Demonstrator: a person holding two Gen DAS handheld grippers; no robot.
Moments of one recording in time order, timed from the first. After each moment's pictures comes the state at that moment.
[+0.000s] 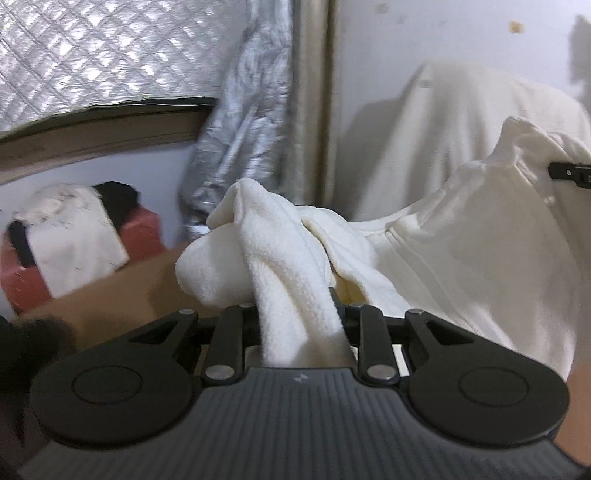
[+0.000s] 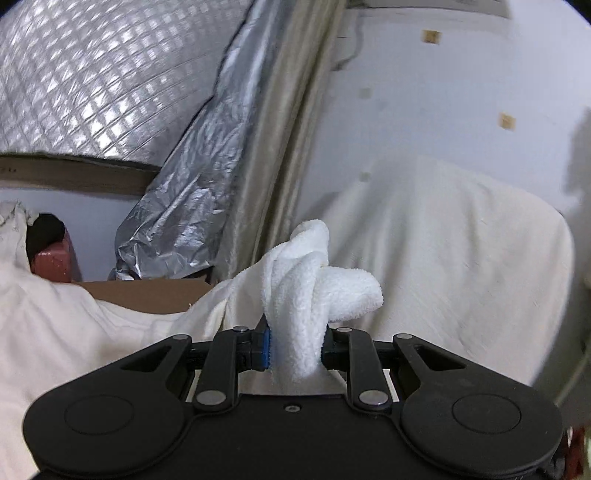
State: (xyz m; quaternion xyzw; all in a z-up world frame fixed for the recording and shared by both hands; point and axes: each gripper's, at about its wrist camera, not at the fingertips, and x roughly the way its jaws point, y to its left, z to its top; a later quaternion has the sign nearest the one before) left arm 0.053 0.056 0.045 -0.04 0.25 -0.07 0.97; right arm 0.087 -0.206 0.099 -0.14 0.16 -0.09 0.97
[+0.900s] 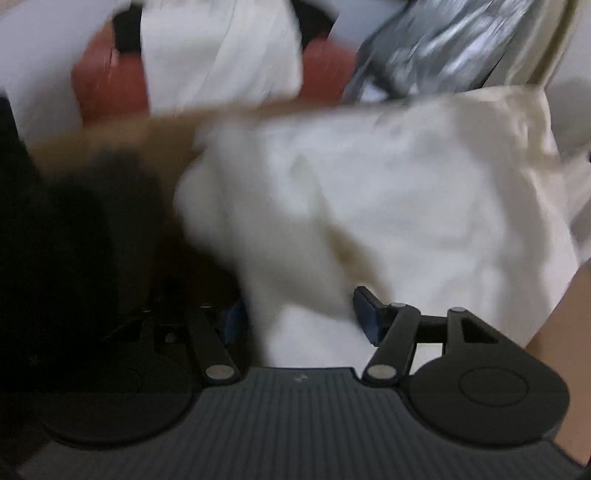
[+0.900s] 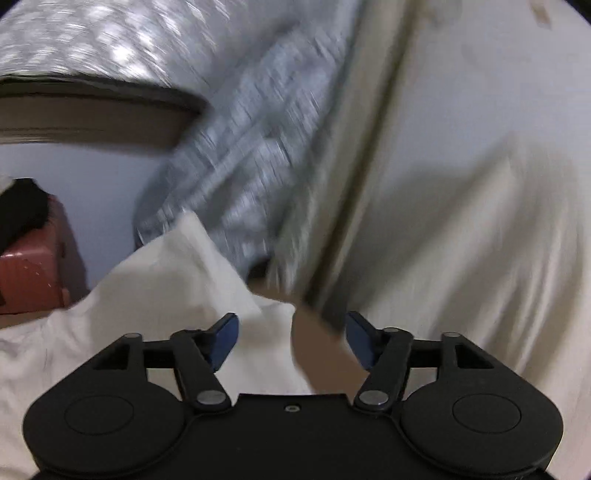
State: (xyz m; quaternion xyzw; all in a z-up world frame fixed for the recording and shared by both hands) left arm 0.184 0.217 -0.106 -0.23 0.47 0.13 0.84; right arm 0.393 -0.056 -0.012 -0.12 0.25 -0.07 0.96
